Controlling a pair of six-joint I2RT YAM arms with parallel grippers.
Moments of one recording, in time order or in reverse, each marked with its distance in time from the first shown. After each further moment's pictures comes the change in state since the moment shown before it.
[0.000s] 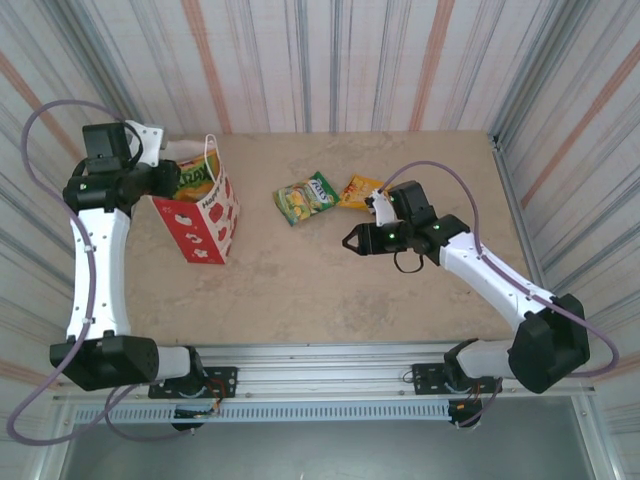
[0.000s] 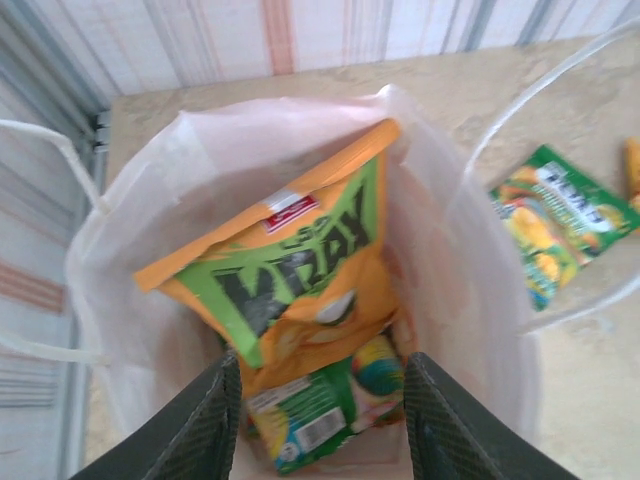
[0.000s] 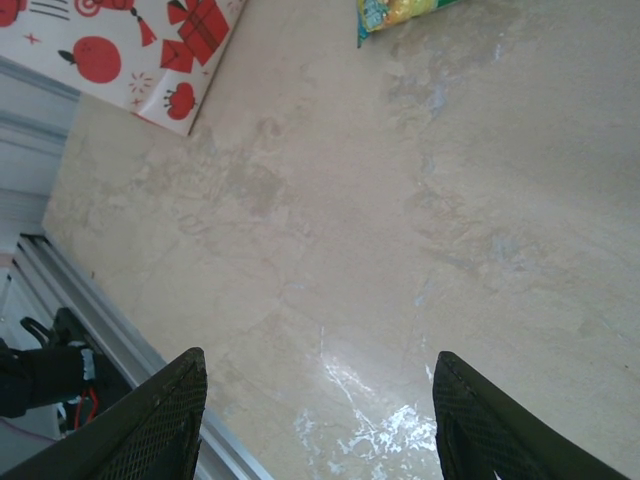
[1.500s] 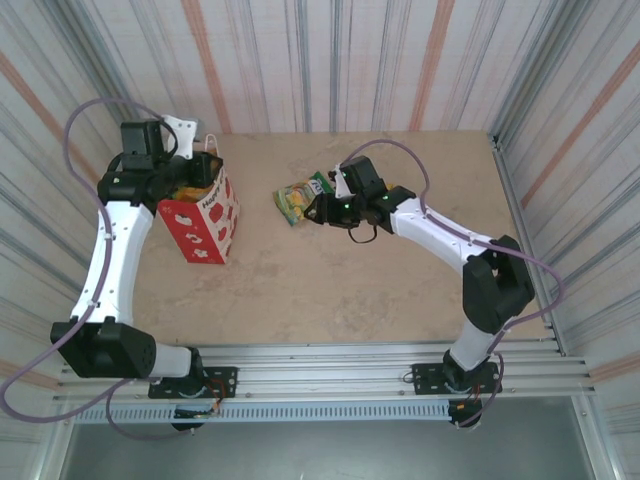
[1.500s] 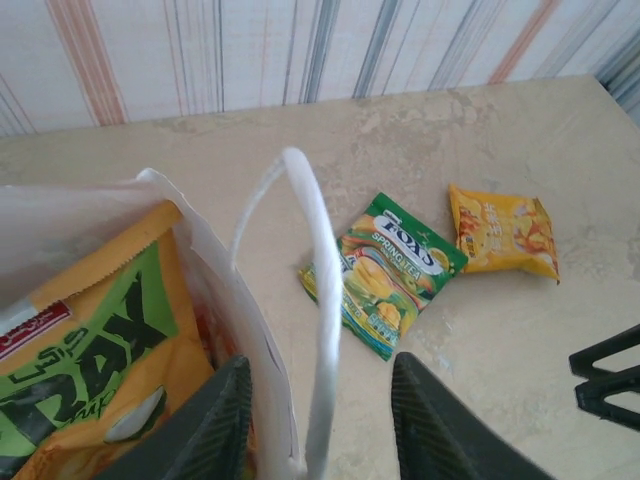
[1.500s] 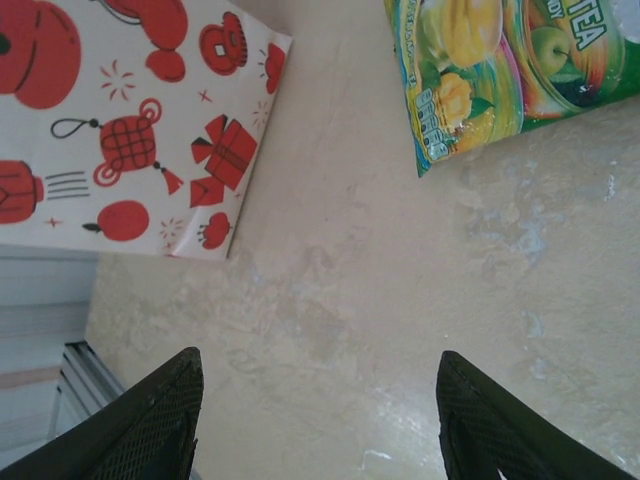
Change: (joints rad) left arm -0.159 0.054 -0.068 0.204 0.143 -0.154; right arm 0.108 0.407 0.335 0.150 0.084 0.264
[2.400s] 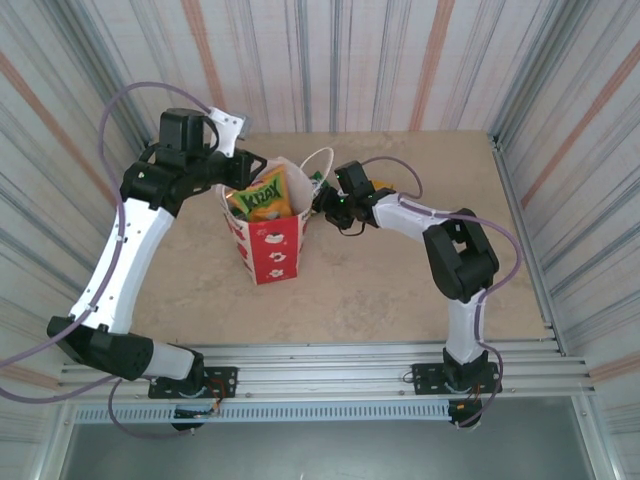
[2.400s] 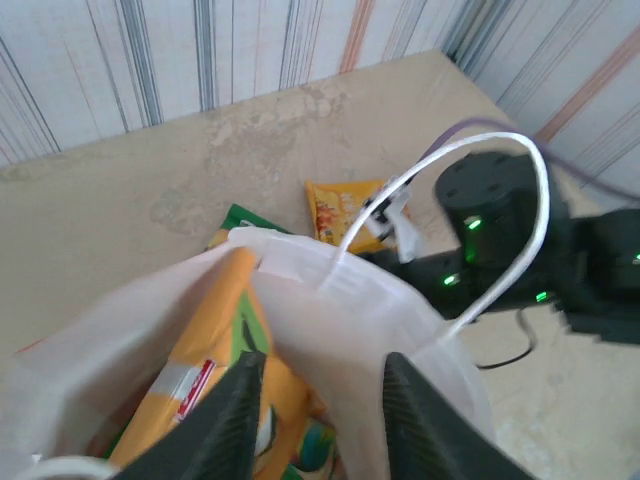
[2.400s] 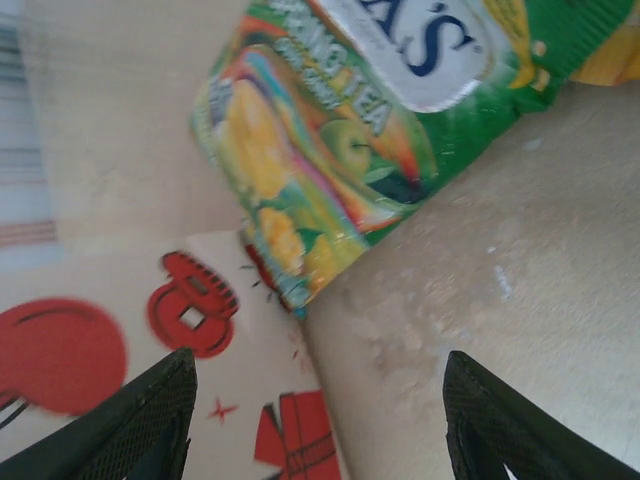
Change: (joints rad) left arm -0.282 0.025 0.159 -0.092 -0.014 -0.053; right arm -0.060 0.280 0.037 0.199 0.121 0.363
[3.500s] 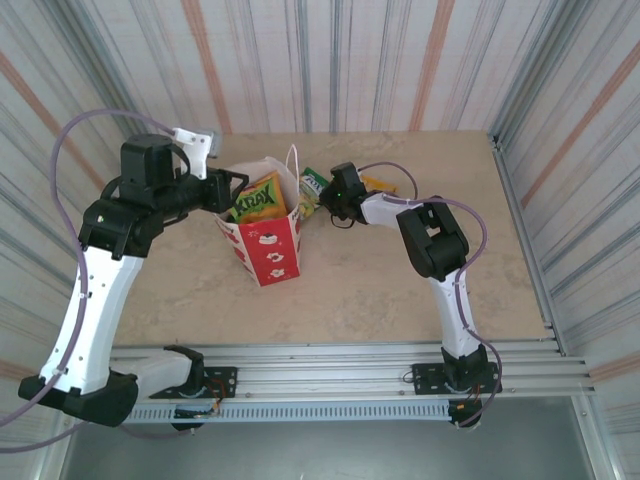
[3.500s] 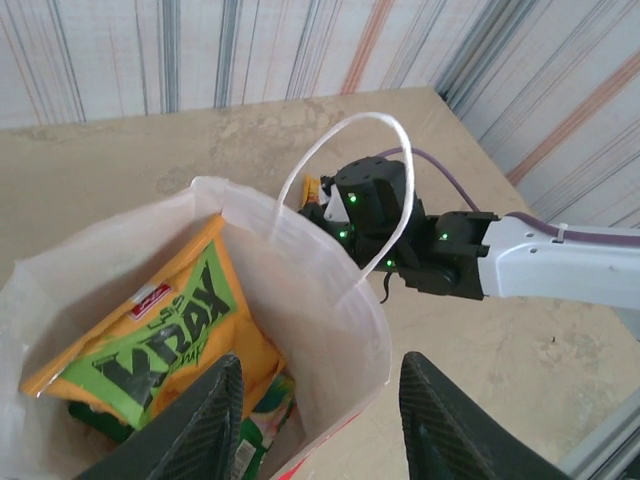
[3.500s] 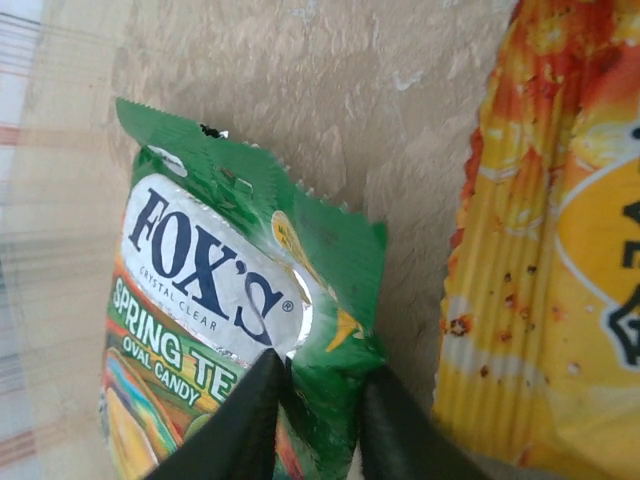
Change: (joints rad) left arm 0.000 -0.246 -0.090 -0.104 -0.042 -0.150; right arm -0.040 0.267 0.148 0.210 0.196 0.163
